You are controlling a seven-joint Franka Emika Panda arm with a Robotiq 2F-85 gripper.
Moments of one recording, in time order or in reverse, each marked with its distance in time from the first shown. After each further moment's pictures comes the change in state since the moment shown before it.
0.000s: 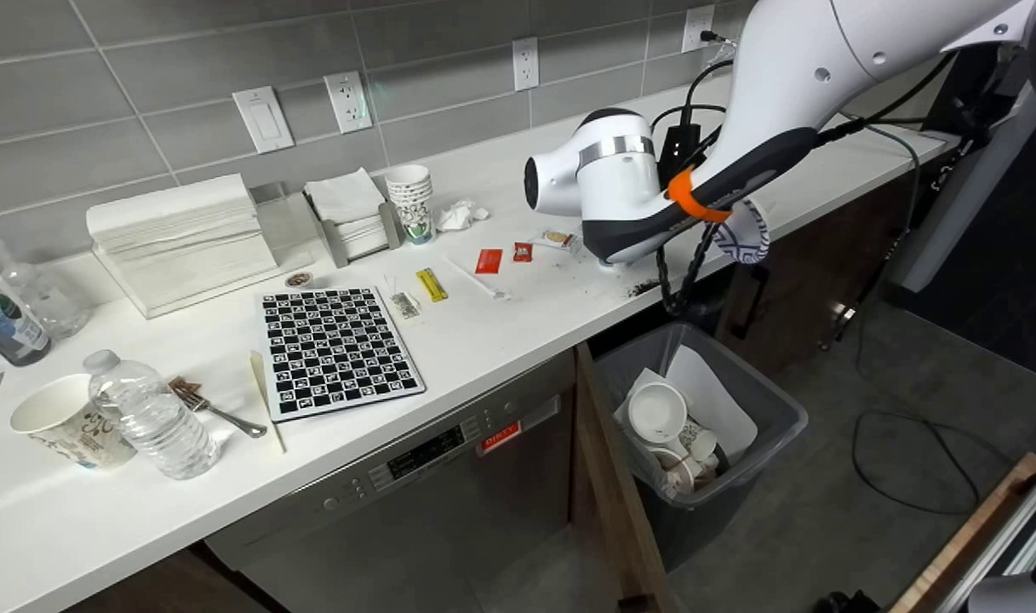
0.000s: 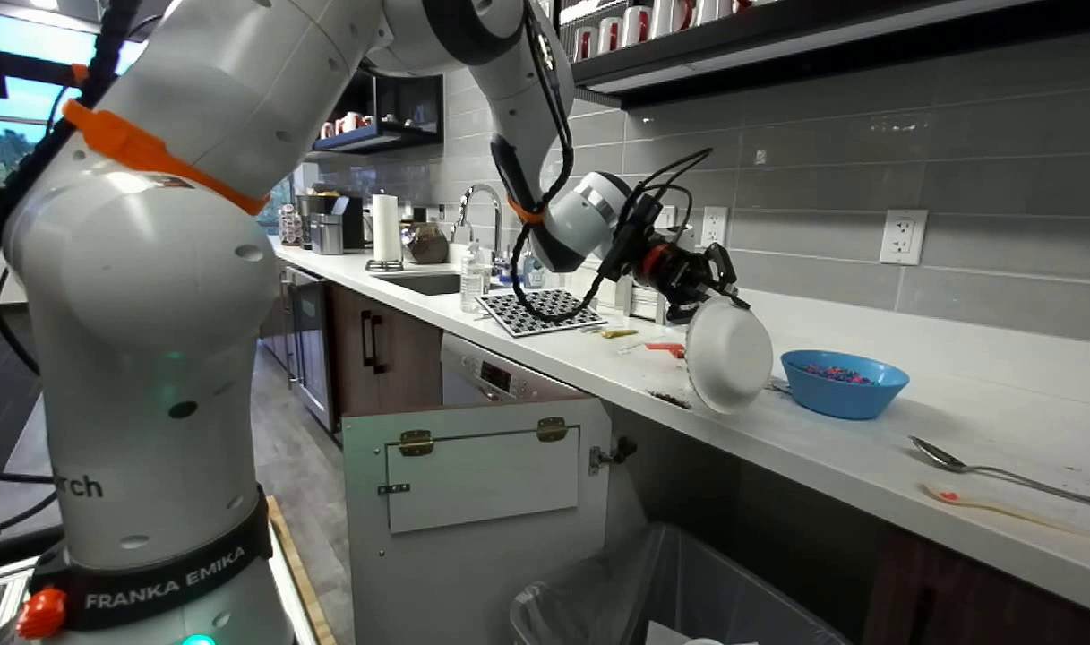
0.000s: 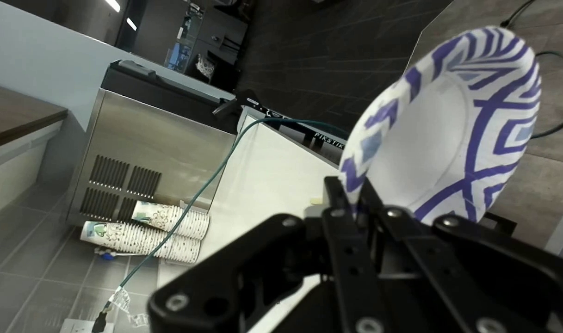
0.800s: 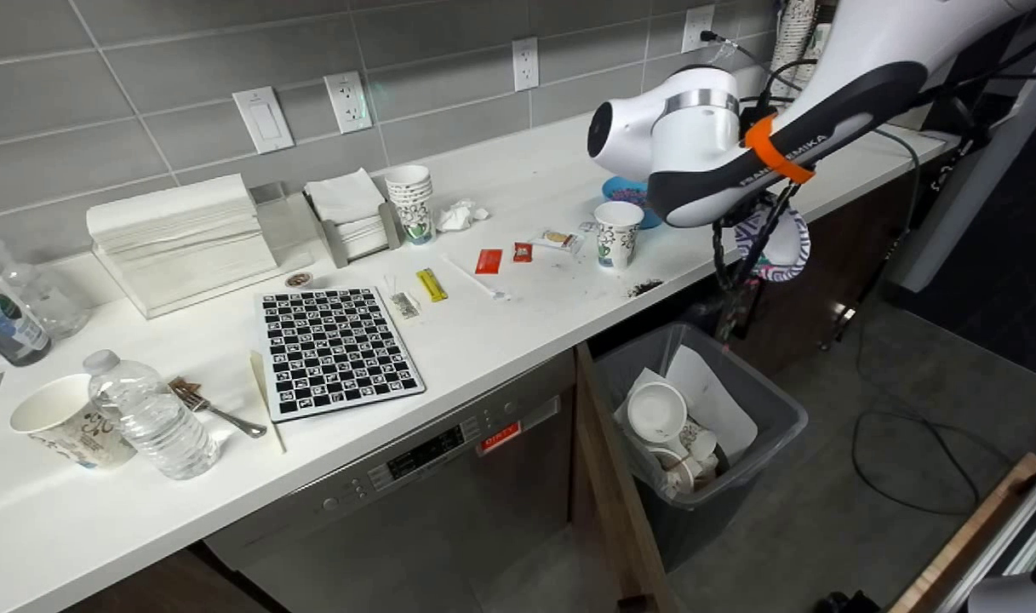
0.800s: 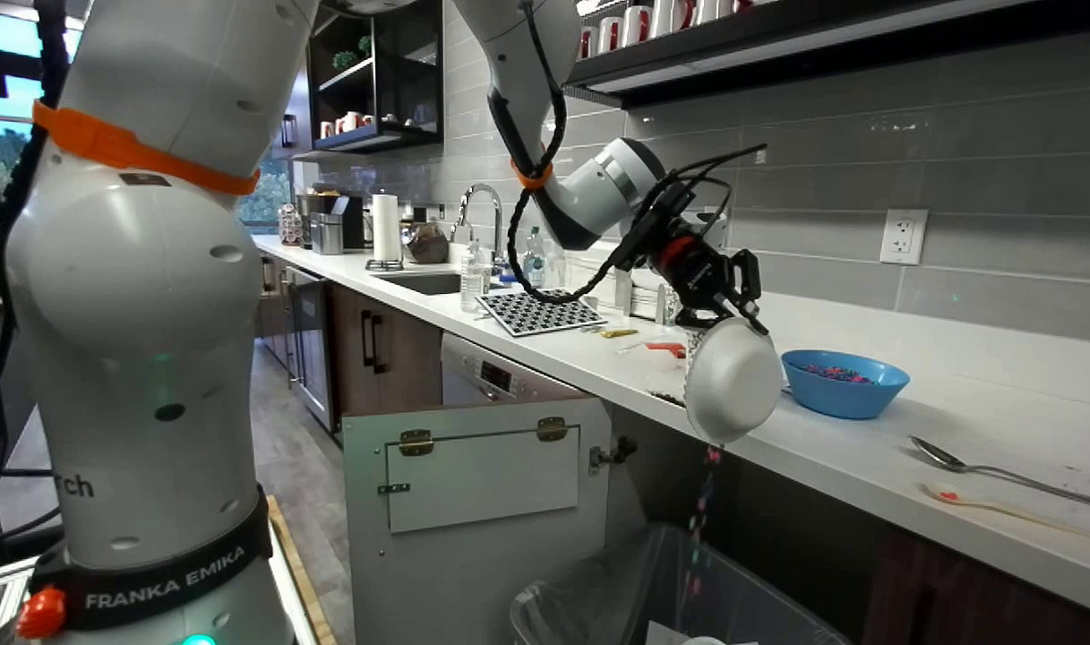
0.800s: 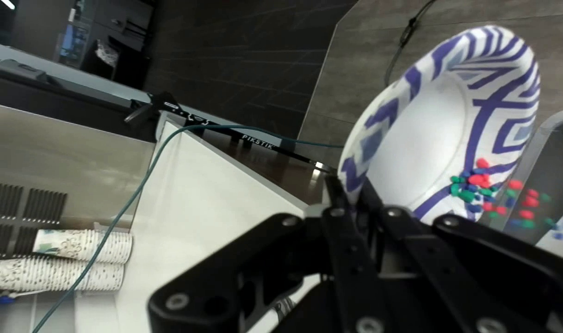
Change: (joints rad) arm -0.091 -0.203 -0.047 -0.218 0.142 0.220 -0.044
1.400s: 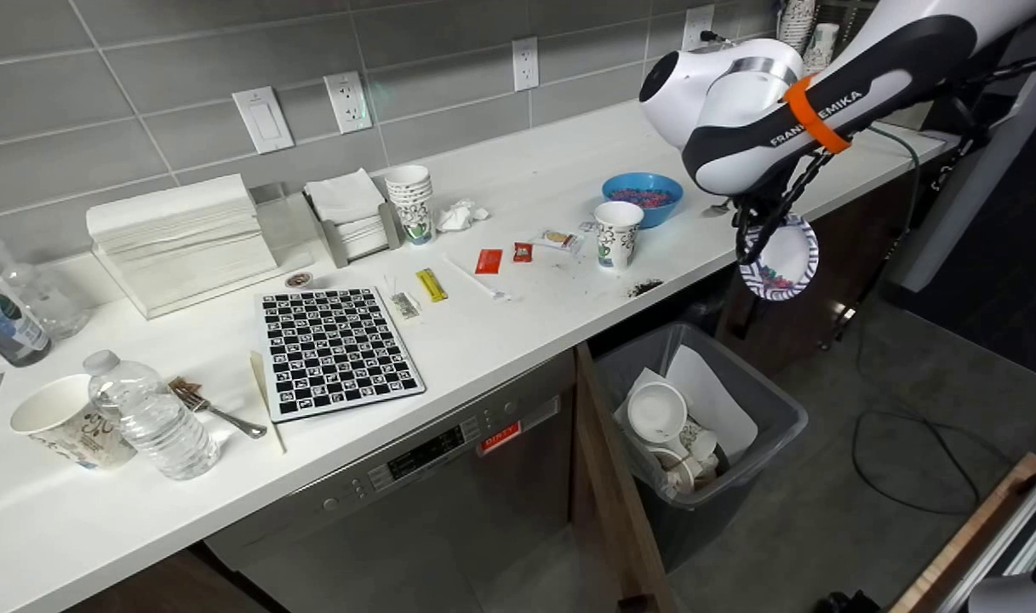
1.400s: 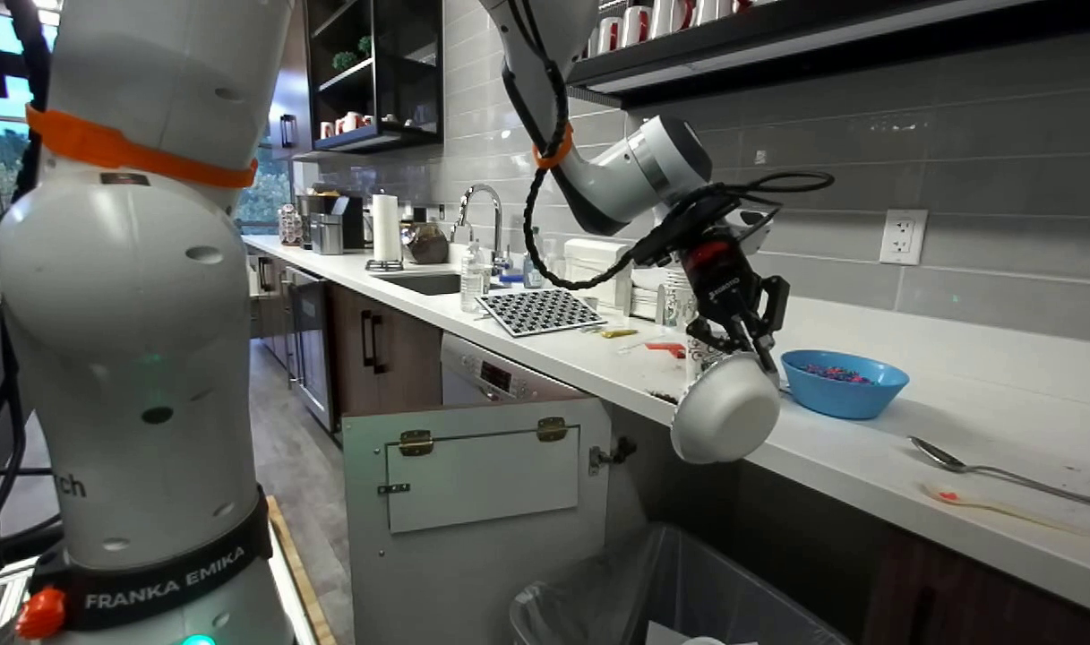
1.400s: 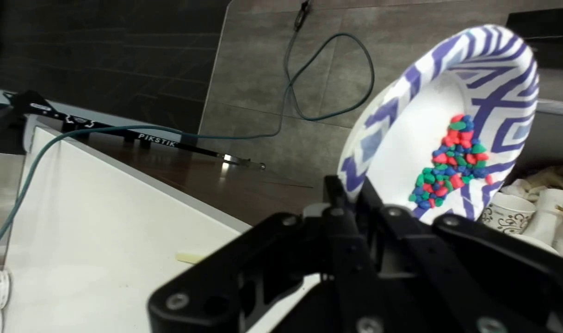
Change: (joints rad) arm -0.083 -0.081 -0.073 -0.069 0.225 0.208 -0.135
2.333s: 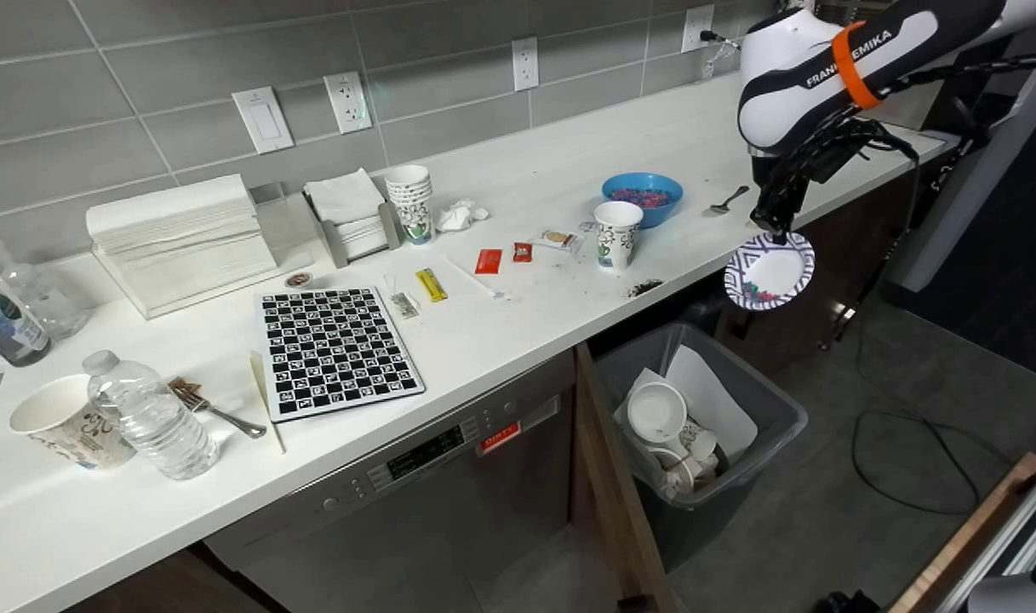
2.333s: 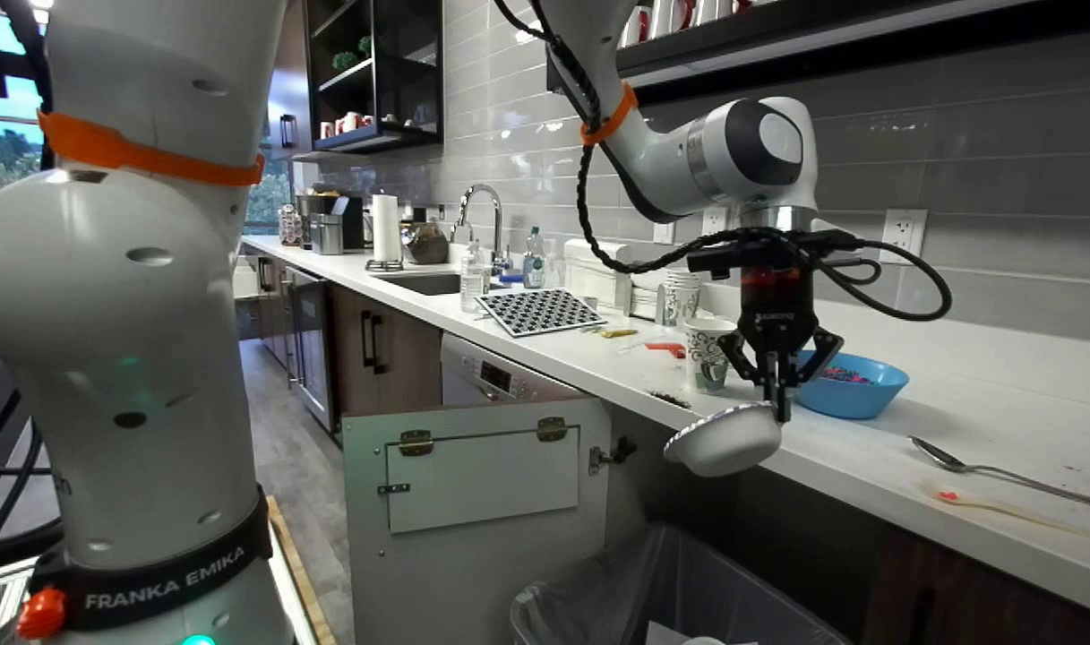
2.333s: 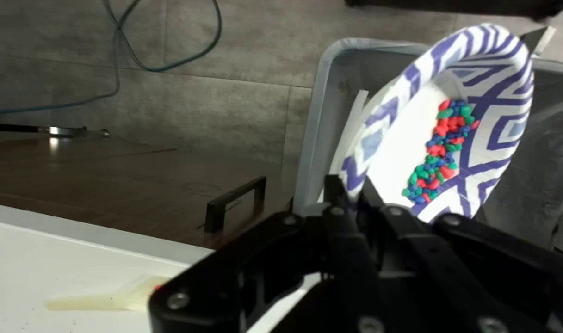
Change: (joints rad) arm -0.175 -0.024 -0.067 -0.043 0.450 0.277 -0.367
